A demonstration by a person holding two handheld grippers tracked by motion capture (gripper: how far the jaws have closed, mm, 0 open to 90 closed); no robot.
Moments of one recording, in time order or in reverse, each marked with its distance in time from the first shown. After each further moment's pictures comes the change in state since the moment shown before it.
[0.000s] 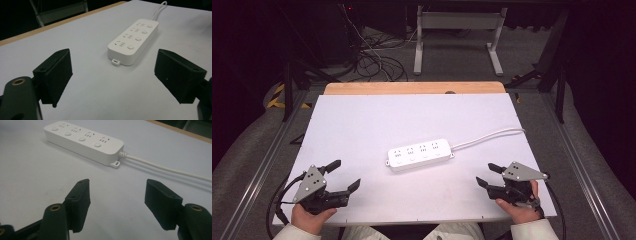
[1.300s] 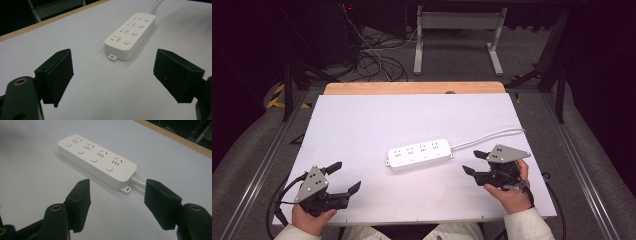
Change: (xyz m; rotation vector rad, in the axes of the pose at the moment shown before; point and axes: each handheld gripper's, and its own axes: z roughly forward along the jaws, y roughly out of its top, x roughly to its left) left arm -0.004 0.006 -0.003 0.055 -0.014 0.012; right arm 0.003 0.056 0.024 0.032 0.094 -0.072
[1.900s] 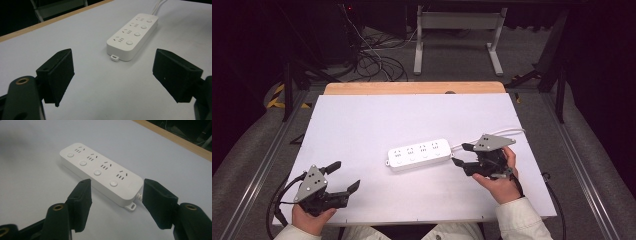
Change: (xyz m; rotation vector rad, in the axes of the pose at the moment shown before) left arm 0.001 -0.001 0.000 -0.004 0.018 -0.004; right arm -0.002 0.028 0.025 0.011 0.040 -0.009
